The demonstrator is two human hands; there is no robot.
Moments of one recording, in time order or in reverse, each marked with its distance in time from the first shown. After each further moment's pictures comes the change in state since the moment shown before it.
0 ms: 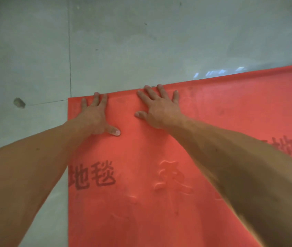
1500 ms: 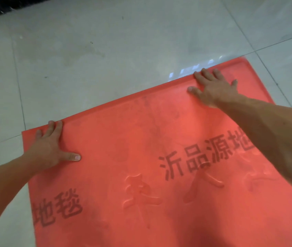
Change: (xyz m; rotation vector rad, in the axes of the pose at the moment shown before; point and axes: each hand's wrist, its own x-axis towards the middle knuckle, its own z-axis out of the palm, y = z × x) left_hand 0.005 -0.003 0.003 -0.029 0.033 -0.040; right_hand -0.067 0.264 -0.057 0.024 0.043 0.522
